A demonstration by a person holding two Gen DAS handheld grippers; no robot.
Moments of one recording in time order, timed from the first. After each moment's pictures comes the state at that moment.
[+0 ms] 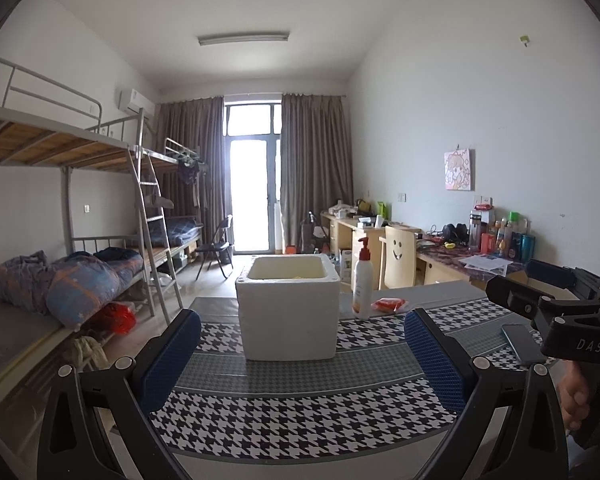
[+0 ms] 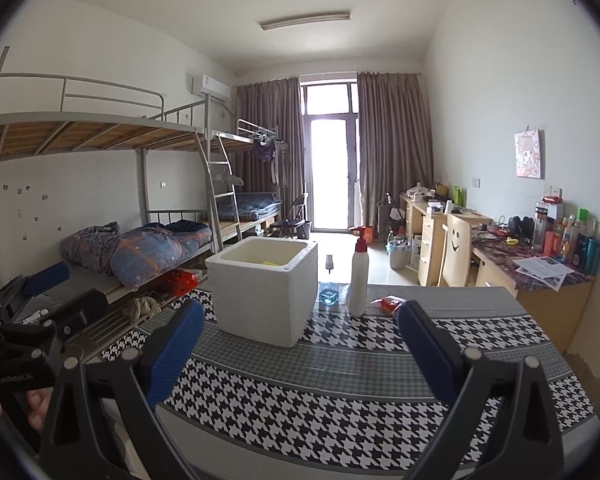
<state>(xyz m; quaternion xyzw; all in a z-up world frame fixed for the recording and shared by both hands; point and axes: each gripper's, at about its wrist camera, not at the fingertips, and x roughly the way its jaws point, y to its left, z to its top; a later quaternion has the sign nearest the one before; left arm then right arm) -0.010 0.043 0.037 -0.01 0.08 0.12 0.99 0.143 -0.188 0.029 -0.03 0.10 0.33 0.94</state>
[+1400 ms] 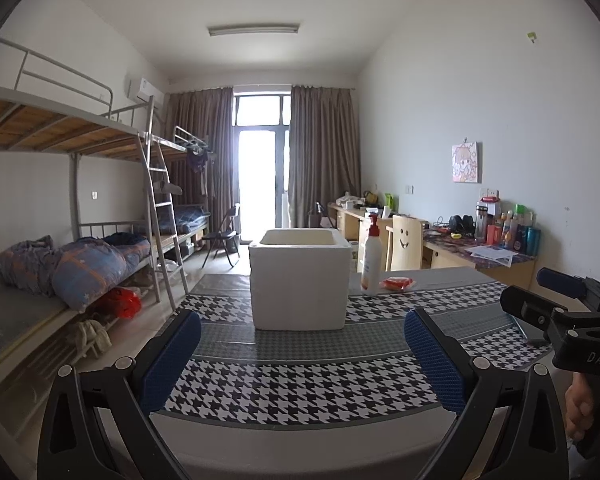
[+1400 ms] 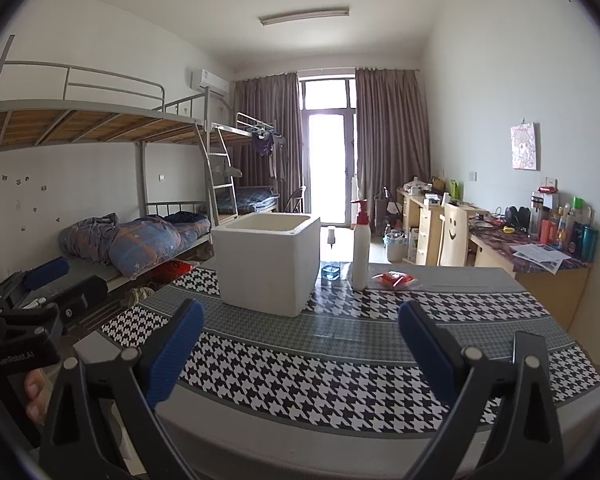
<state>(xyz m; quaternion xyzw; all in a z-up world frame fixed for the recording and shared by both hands) -0.026 0.049 0.006 -0.02 0.10 0.14 0.99 0.116 -0.190 -0.011 -0.04 0.11 0.33 0.94</state>
